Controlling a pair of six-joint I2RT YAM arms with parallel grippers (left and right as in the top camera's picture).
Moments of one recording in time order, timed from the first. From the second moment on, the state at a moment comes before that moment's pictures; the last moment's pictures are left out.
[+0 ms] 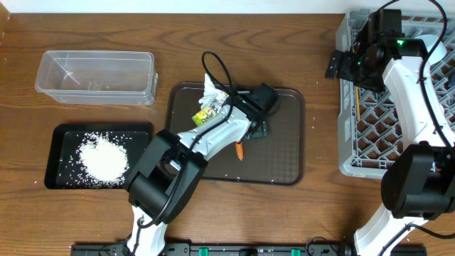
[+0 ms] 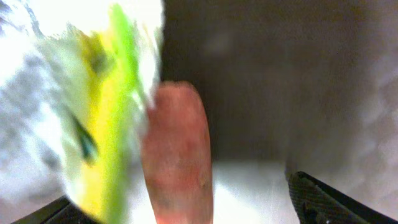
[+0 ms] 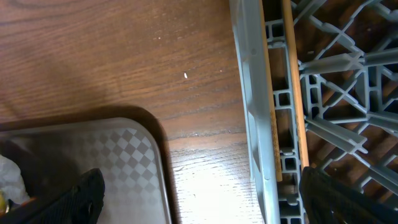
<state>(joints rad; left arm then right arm) -0.68 2.04 1.38 -0.70 -0.19 -0.76 -0.03 1.91 1.69 -0.98 -0.12 0.26</state>
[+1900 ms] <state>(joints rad) -0.39 1.58 1.37 -1.02 -0.19 -0.83 -0.03 1.91 1.69 -0.98 -0.12 0.26</state>
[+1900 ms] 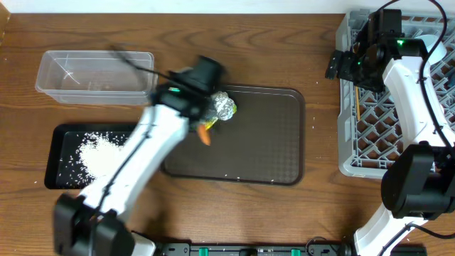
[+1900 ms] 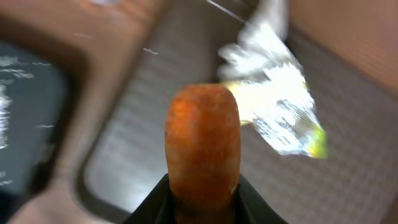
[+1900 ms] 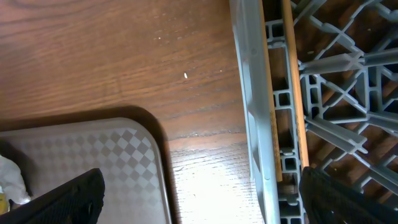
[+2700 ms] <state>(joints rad) 0.41 1.68 1.26 -1.04 -0.17 -0.88 -0.03 1.91 1.69 -0.98 -0.12 0.26</state>
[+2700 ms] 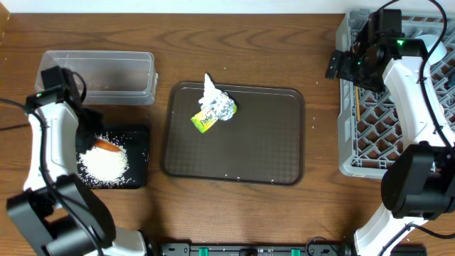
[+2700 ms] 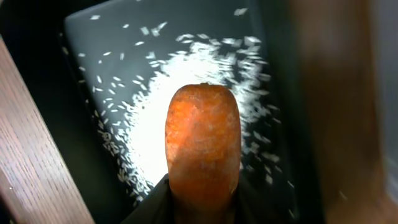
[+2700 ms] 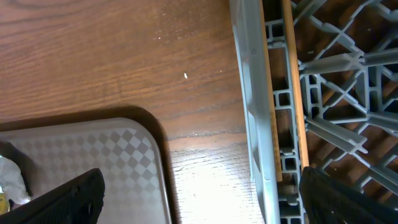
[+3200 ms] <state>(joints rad) 0.46 1.78 1.25 -1.01 -0.17 -0.89 -0.03 1.91 1.69 -0.98 -0.12 0.26</state>
